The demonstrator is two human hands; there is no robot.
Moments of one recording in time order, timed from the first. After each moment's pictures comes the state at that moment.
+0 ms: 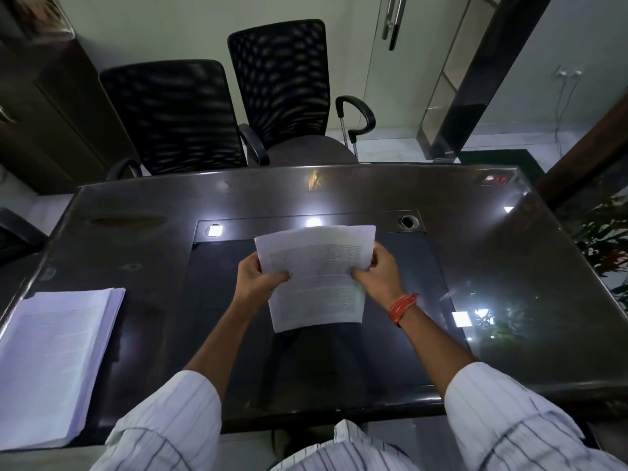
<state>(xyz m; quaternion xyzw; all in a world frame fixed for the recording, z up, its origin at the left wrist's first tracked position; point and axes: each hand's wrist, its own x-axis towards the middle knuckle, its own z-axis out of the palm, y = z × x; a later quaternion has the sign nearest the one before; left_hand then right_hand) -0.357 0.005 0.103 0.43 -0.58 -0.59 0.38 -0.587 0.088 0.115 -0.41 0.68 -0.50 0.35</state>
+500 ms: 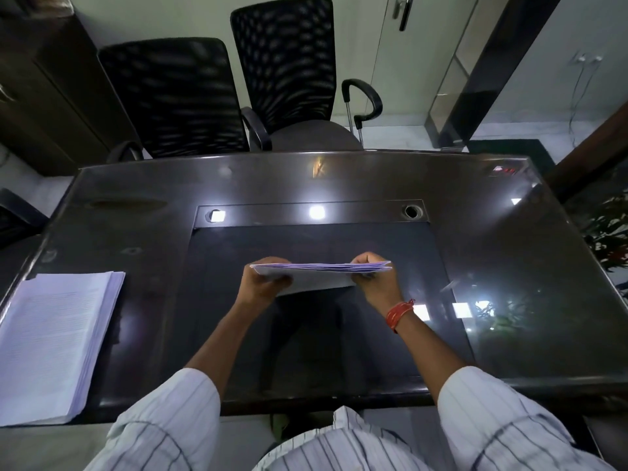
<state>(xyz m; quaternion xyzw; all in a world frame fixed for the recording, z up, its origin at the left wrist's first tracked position) -0.349 0.024 0.079 0.45 -0.60 -0.56 0.34 -0.589 0.104 0.076 -0.44 0.71 -0.45 0.32</state>
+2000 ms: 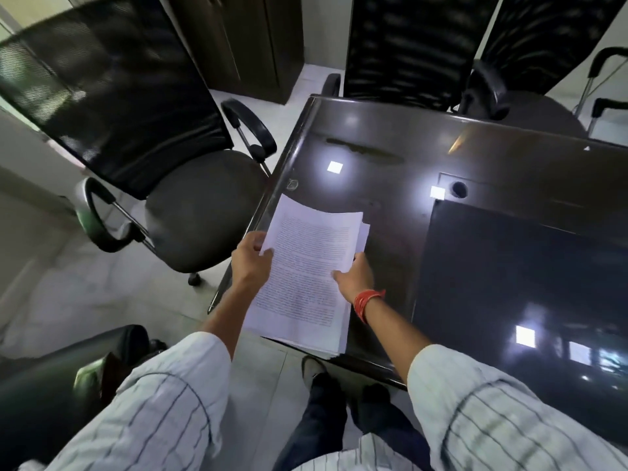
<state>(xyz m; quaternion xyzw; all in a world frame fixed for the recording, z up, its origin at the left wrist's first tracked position) 0.186 -0.071 0.035 0.79 -0.44 -0.35 0.25 -0.015 -0.053 0.006 -0.41 0.75 -0.21 0.48</state>
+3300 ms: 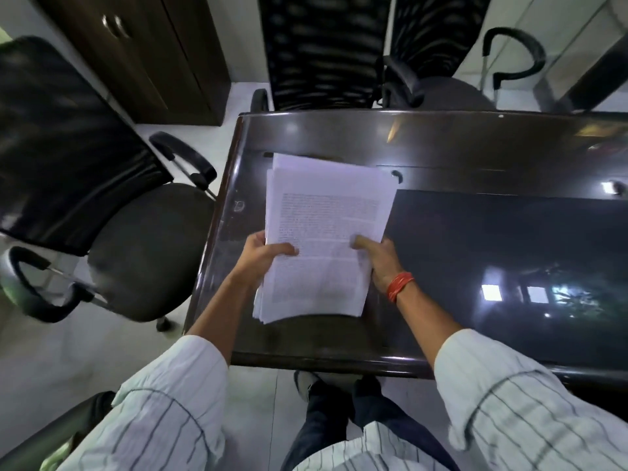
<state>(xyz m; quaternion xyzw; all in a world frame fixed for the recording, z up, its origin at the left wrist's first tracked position) 0.117 -0.106 0.088 0.53 -0.45 -0.67 0.26 -0.115 -0.055 0.046 -0.20 0.61 -0.50 0.57</state>
